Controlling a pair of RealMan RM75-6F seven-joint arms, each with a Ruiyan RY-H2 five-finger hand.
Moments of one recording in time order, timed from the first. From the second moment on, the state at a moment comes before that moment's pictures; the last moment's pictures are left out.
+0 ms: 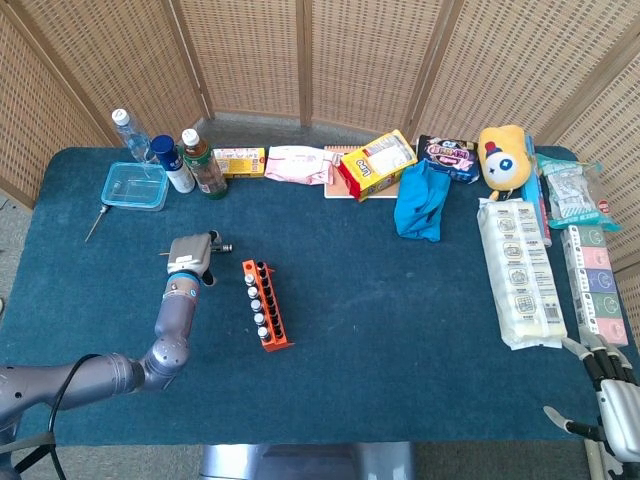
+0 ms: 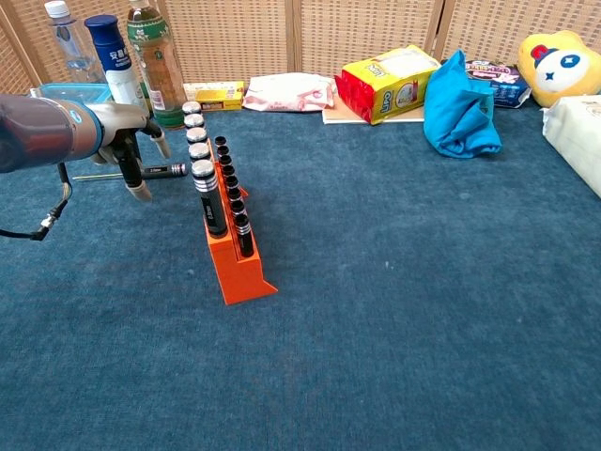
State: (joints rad) left arm -0.97 -1.64 -0.33 -1.33 0.16 0.97 0.84; right arm -0.09 -1.02 -0.04 -1.74 -1.57 1.54 0.17
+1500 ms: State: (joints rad) left arm -1.08 -1.55 -0.21 -1.32 -0.01 0.79 0.79; right arm -0.09 -1.01 -0.04 -1.75 -1.57 1.55 0.18
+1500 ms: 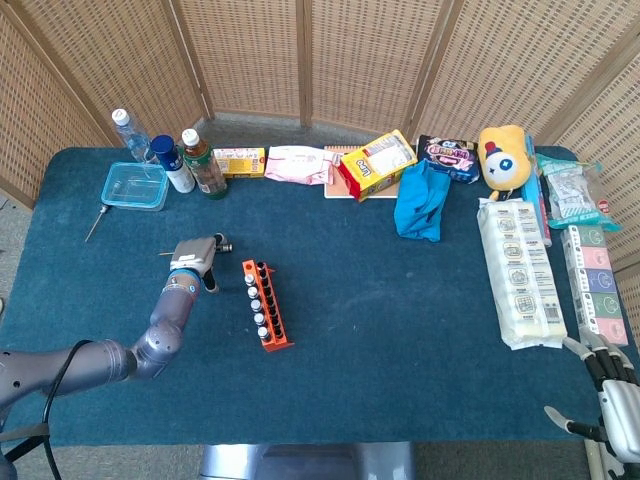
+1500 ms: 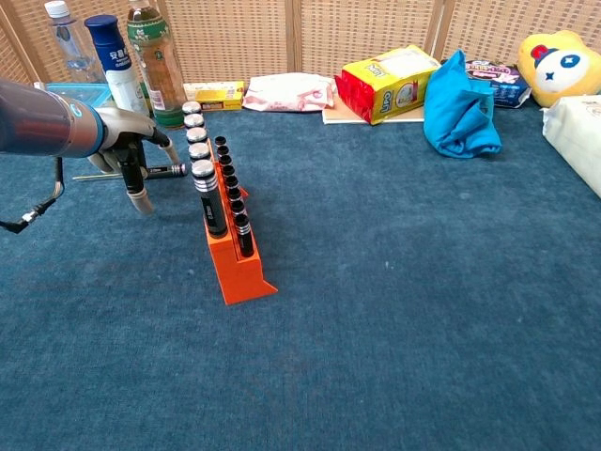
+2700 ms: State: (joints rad) left arm -1.10 -1.42 -0.18 -1.49 0.09 0.85 0.70; right arm -0.09 -1.01 -0.04 -1.75 -1.58 1.54 0.19
